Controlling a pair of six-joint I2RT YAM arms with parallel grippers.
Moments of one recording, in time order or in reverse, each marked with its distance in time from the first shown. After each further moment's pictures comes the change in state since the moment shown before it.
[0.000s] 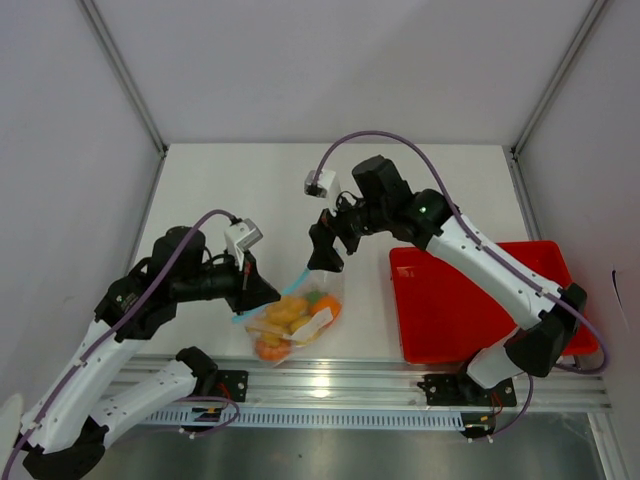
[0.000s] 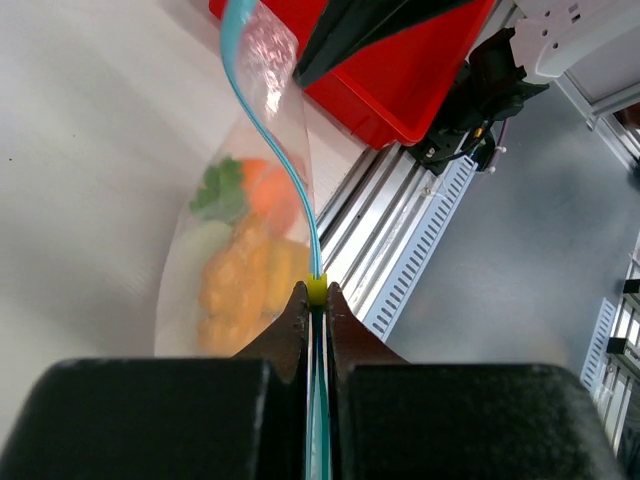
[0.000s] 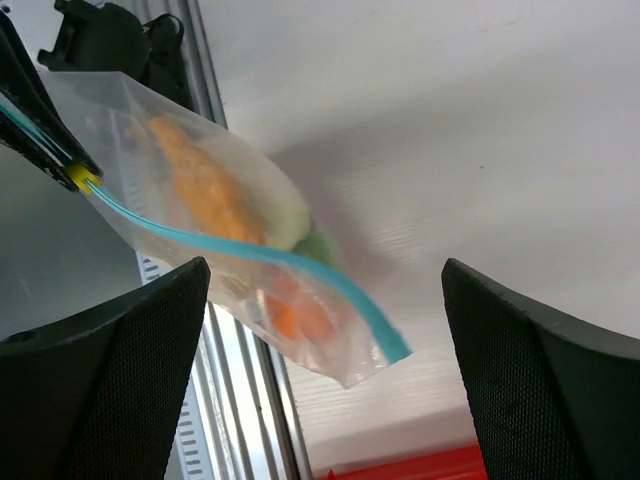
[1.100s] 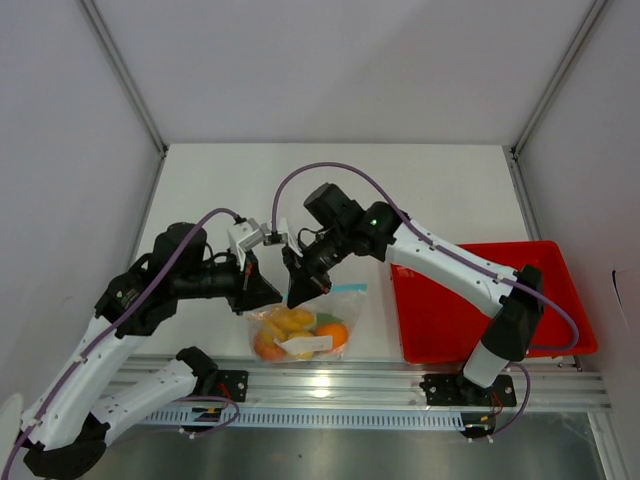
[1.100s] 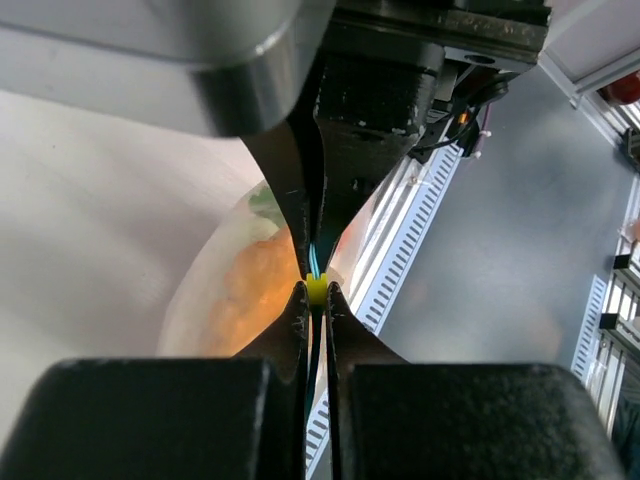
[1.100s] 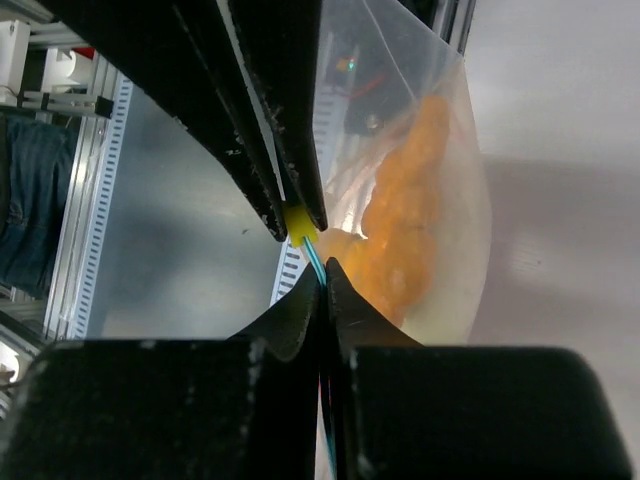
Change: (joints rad) left arm 0.000 0.019 0.033 -0.010 0.068 0.037; right arm 0.174 0.166 0.092 -0.126 -0.358 -0.119
